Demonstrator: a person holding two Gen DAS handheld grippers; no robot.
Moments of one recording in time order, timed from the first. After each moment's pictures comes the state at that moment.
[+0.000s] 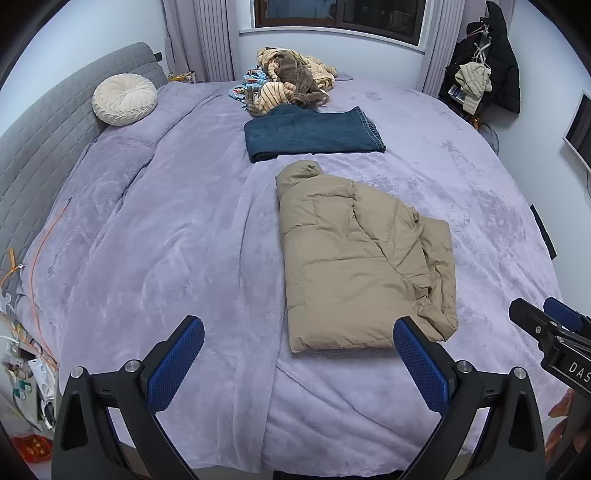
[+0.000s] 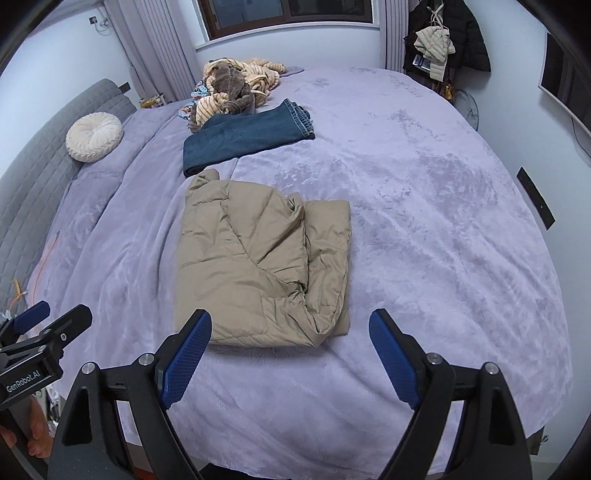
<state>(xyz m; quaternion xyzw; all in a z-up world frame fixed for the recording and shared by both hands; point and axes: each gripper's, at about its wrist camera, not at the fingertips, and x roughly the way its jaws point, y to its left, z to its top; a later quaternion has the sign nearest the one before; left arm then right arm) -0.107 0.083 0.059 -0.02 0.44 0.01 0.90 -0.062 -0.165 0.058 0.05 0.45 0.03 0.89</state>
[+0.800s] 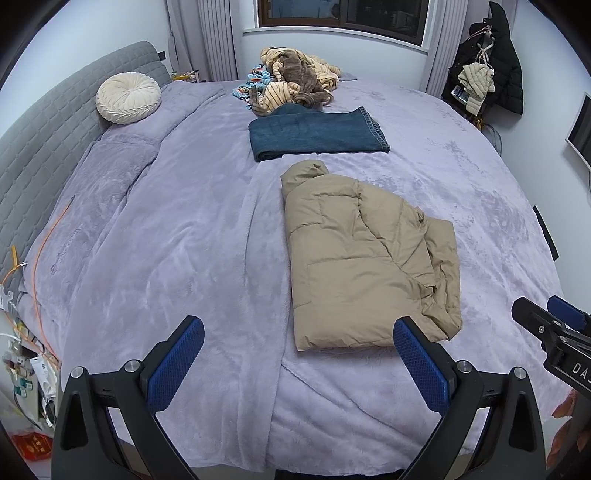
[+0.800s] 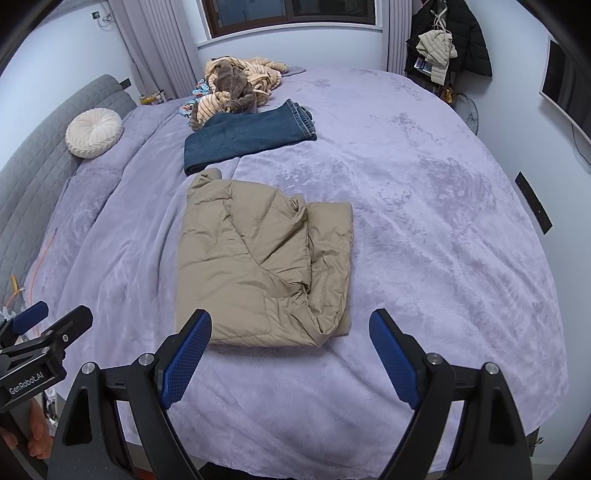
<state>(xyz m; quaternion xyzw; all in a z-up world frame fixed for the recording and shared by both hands) -0.108 0.087 0.058 -0.02 0.44 0.01 0.90 -0.064 -0.158 0.063 0.04 0.45 0.03 0.89</state>
